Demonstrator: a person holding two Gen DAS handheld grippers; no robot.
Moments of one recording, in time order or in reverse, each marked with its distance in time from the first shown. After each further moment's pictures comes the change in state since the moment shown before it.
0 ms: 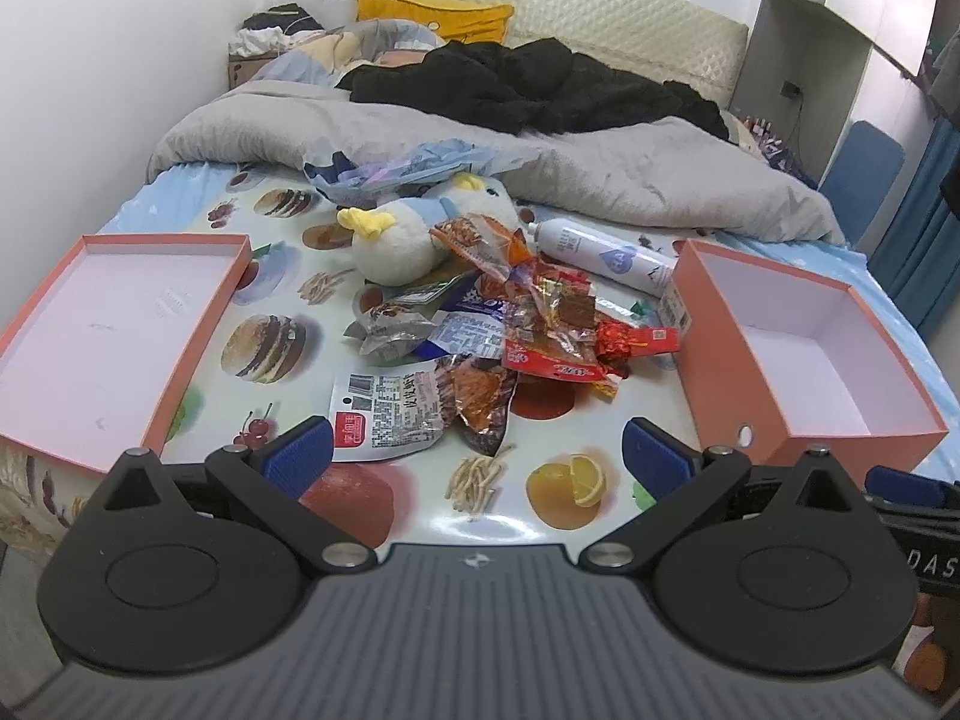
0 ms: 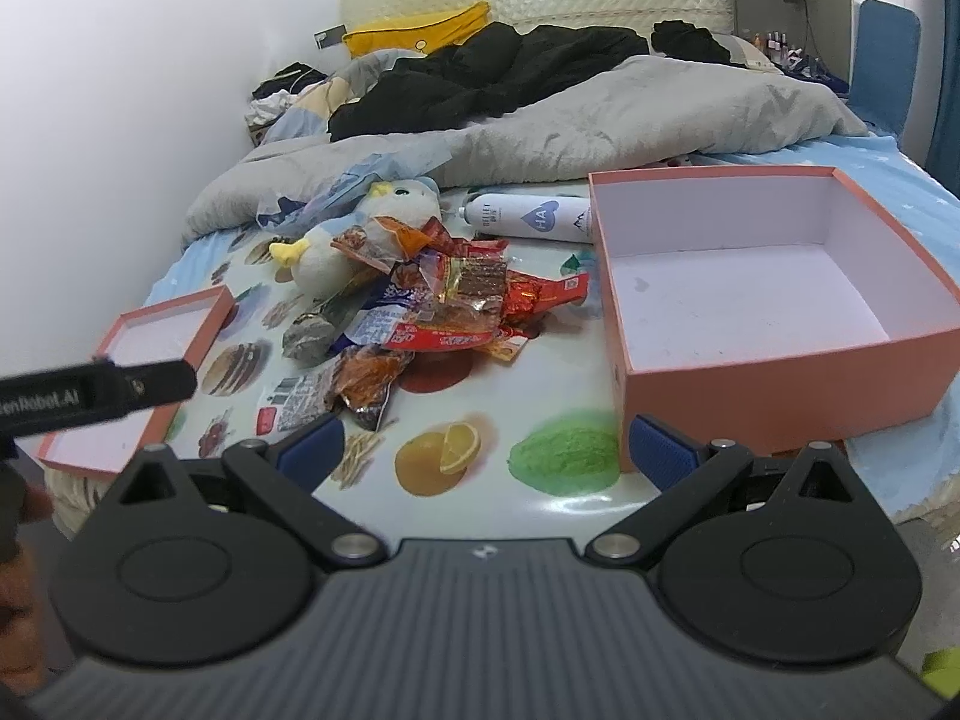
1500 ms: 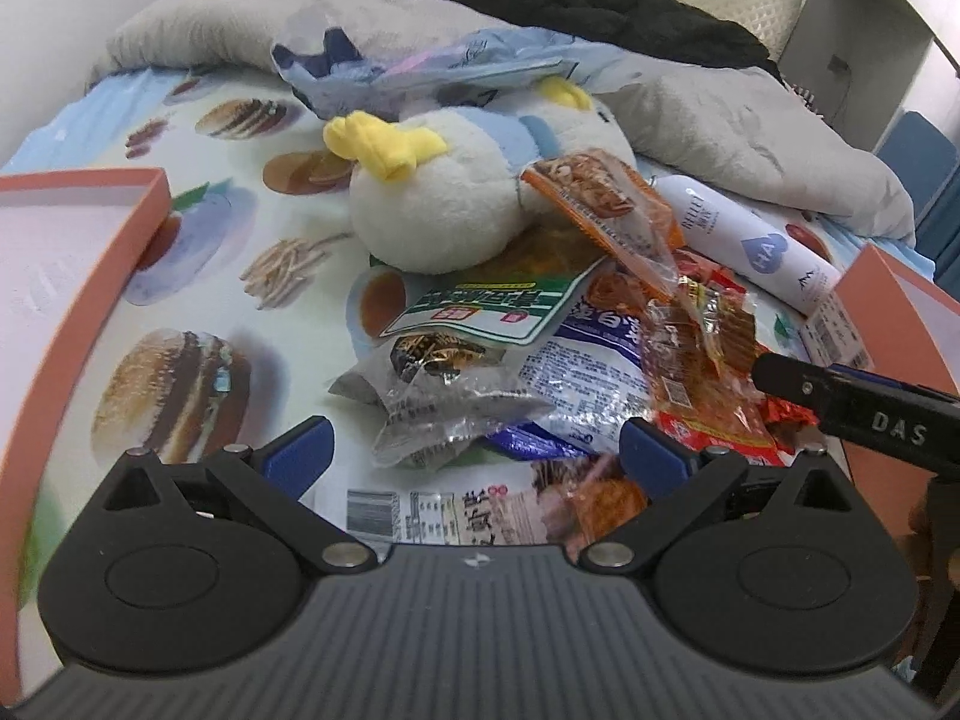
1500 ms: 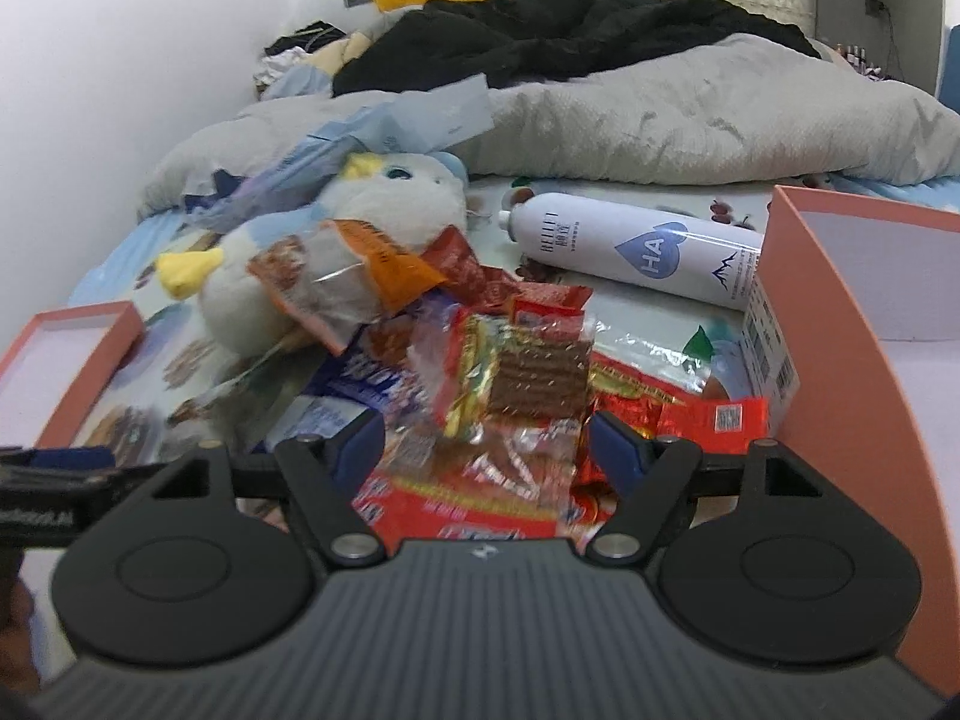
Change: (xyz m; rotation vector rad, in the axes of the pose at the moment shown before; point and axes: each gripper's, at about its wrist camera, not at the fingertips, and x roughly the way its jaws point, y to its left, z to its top) left arm 0.264 0.083 0.050 -0.067 0.127 -0.037; right arm 0.261 0.025 0.071 -0.106 0.026 0.017
